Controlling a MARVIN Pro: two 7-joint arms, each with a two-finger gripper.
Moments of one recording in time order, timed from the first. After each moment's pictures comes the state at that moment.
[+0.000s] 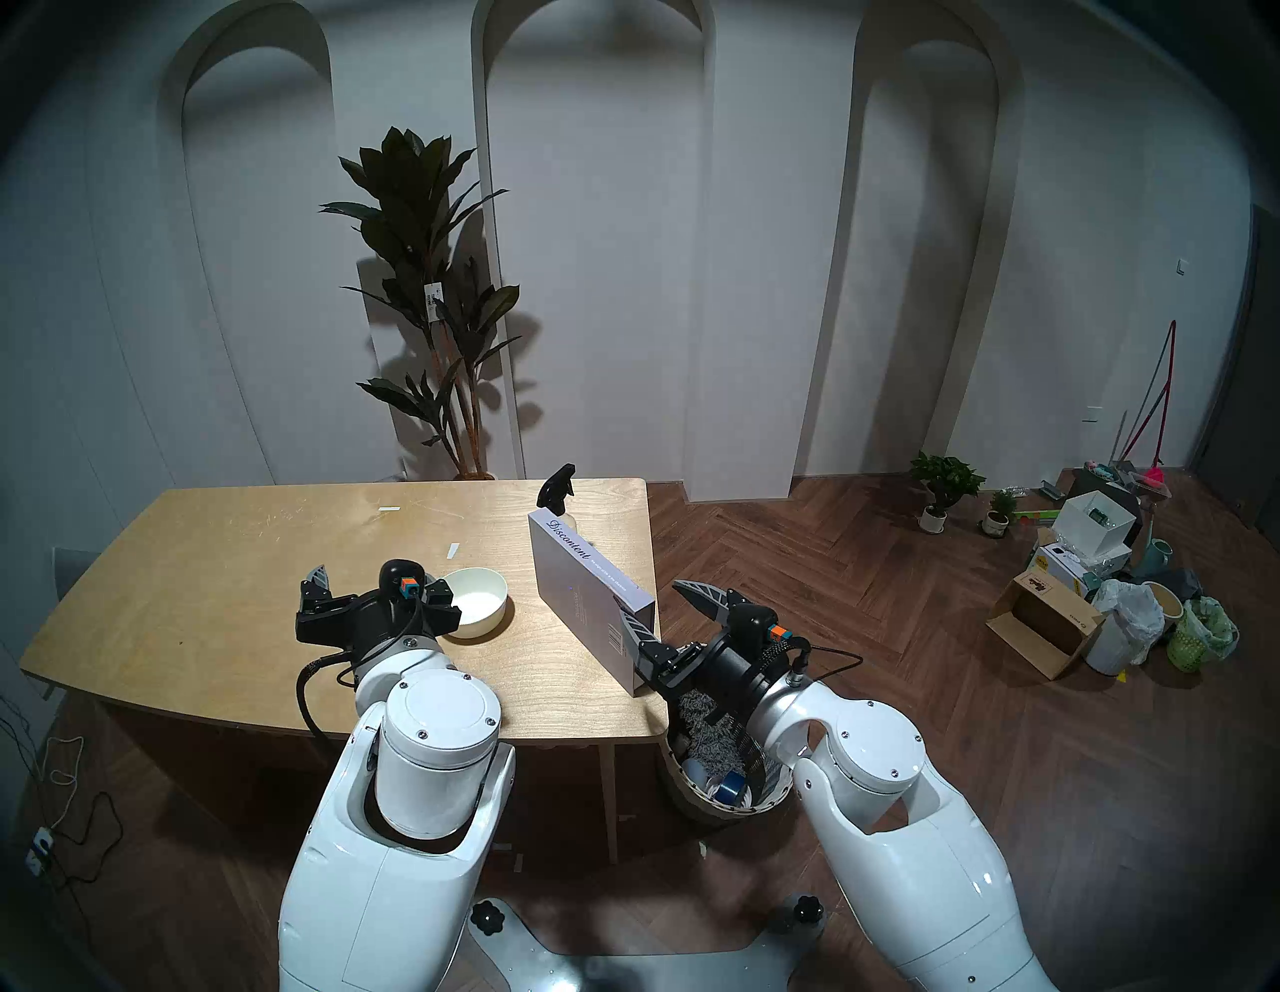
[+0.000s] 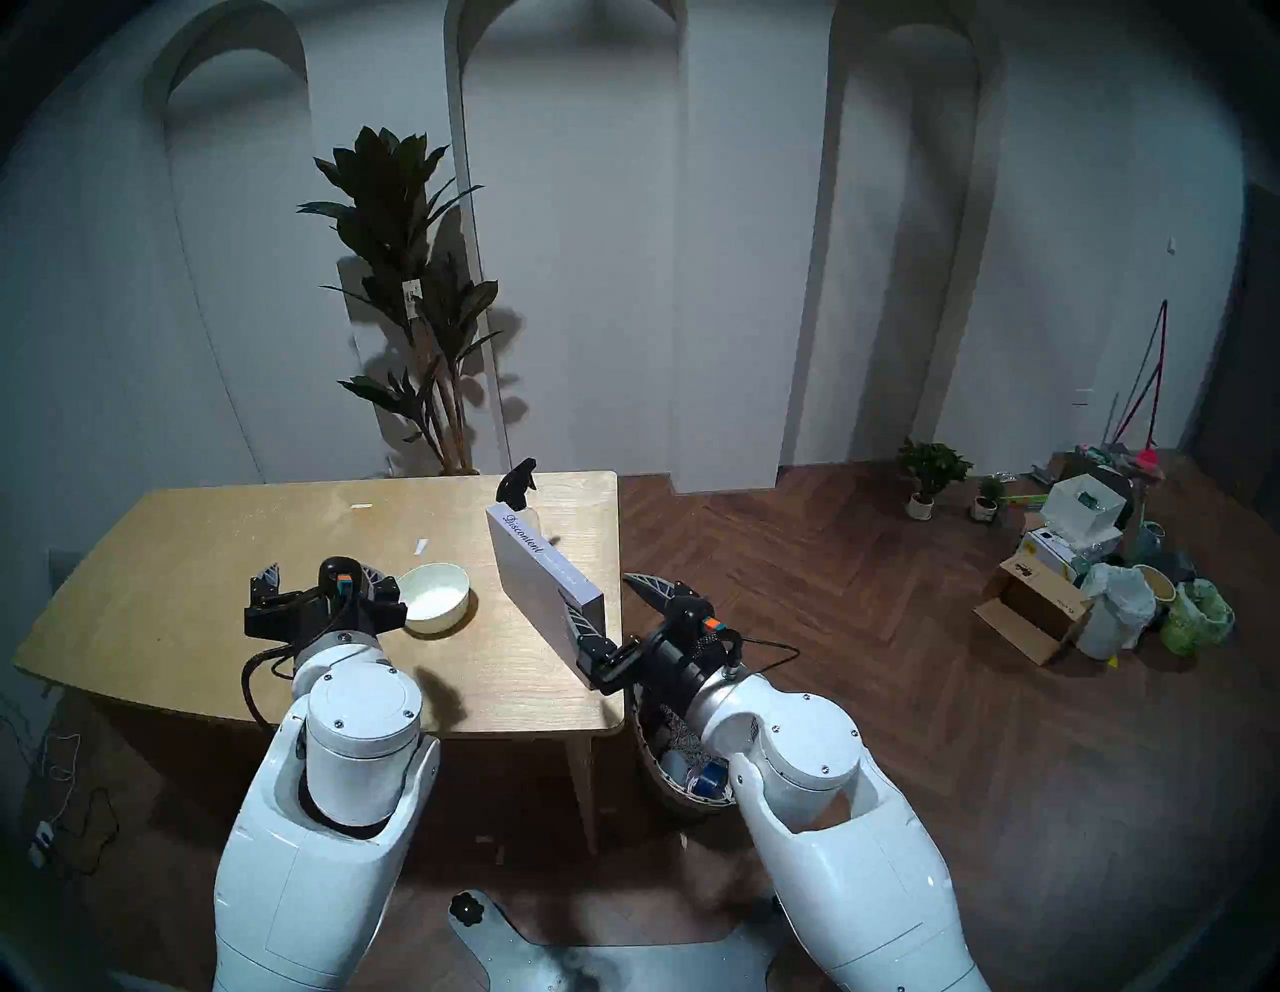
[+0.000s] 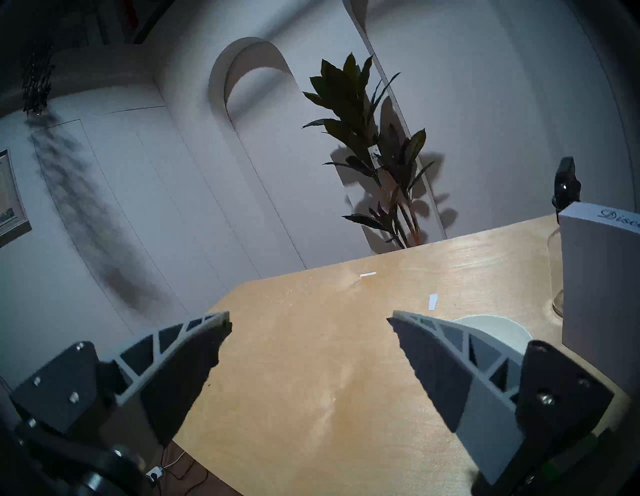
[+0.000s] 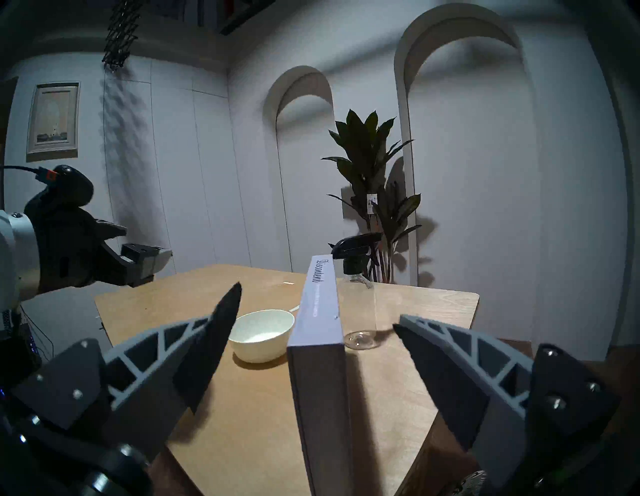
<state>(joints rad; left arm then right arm) 1.81 -1.44 -1.40 -2.10 0.21 0.62 0.70 -1.71 -1.38 1.31 -1.78 0.25 0.03 0.42</state>
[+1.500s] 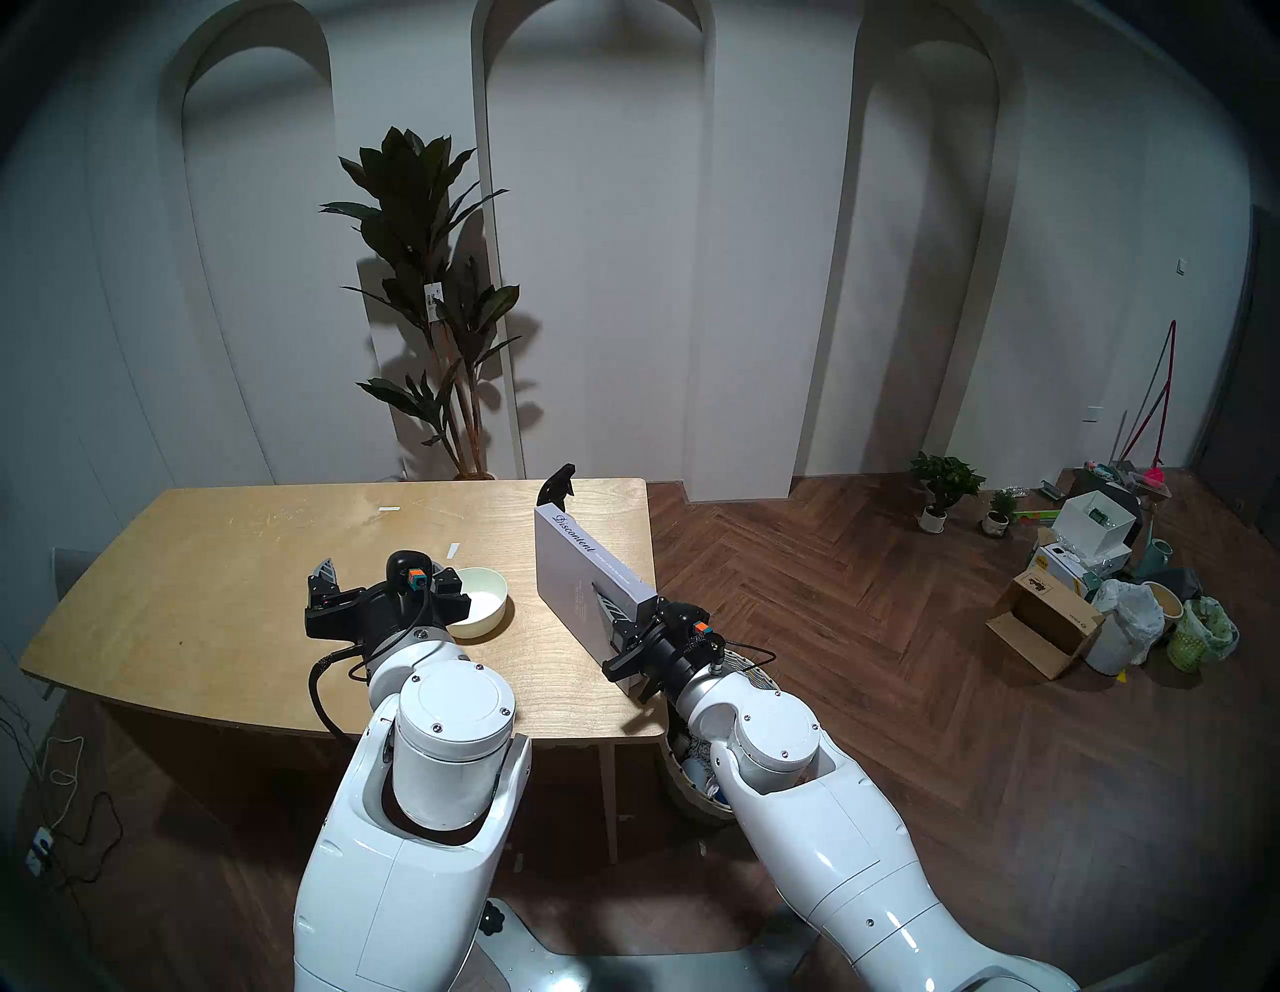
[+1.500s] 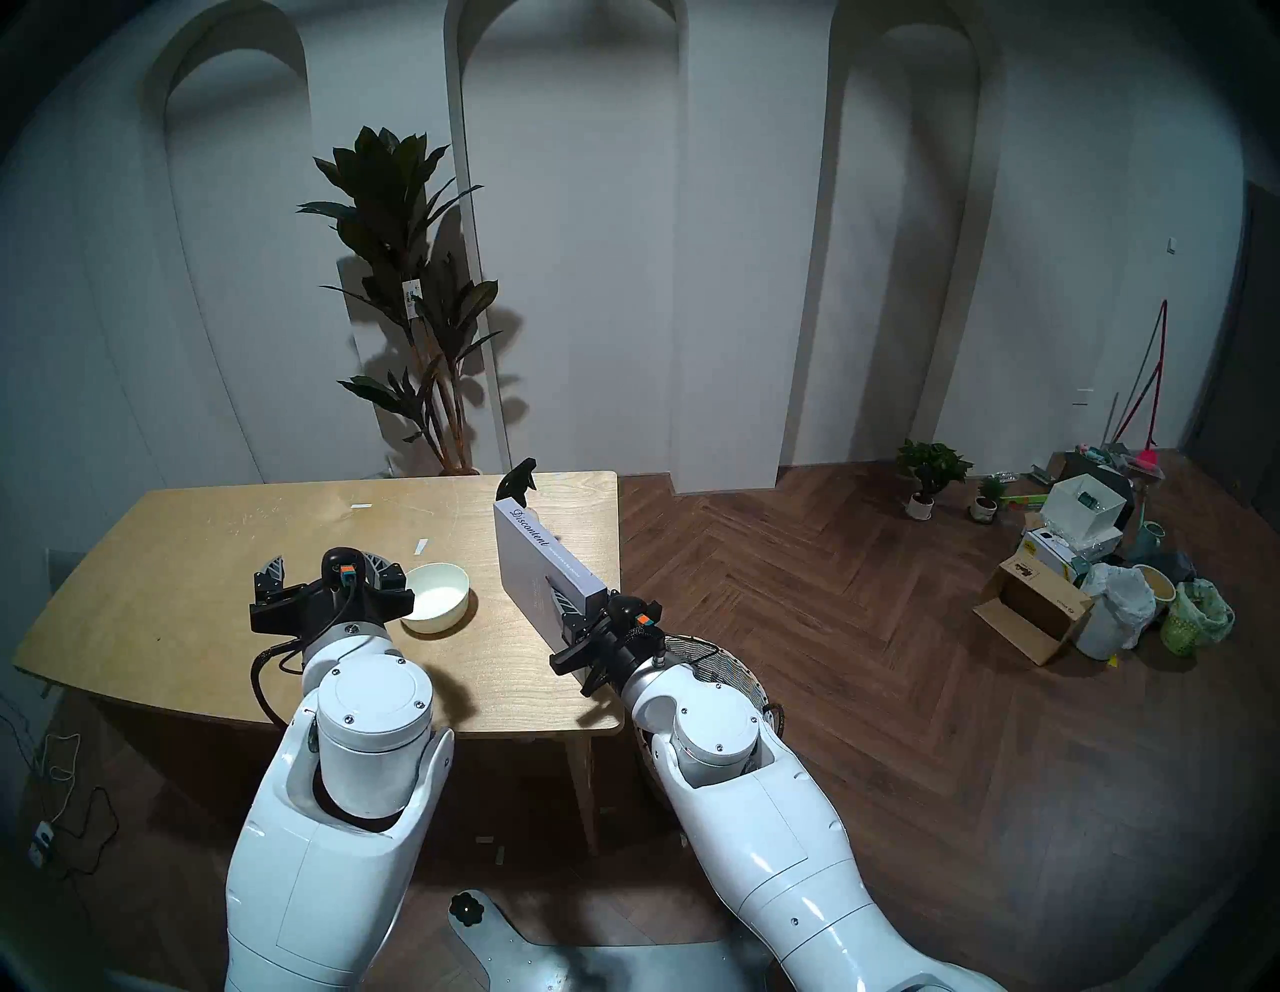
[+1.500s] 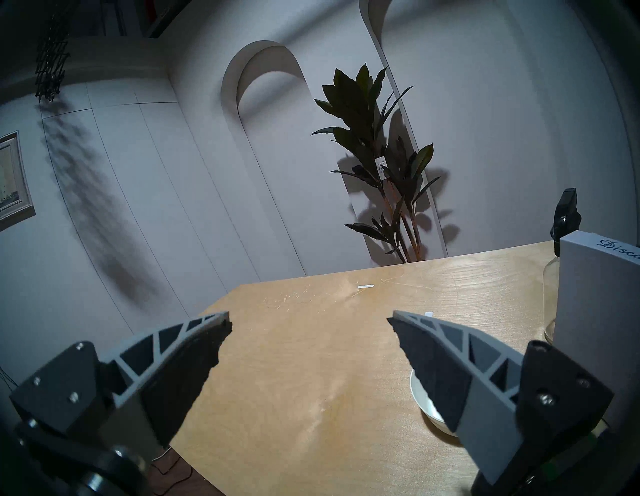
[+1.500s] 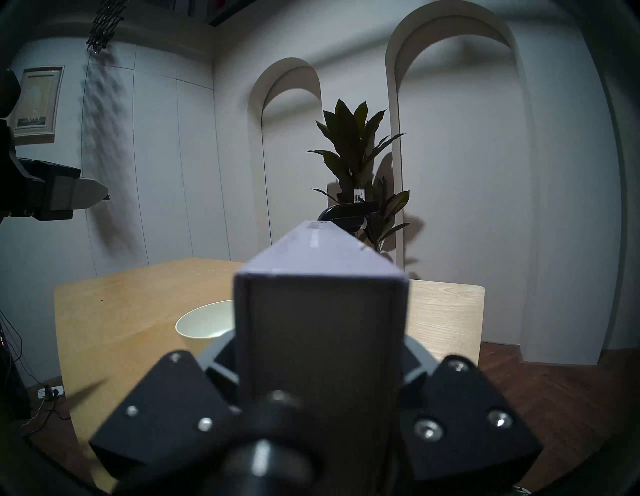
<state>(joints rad) 1.78 -1.46 -1.37 -2.08 0.20 0.61 0.74 -1.51 -1.51 1.20 -1.42 0.18 -0.13 0.33</state>
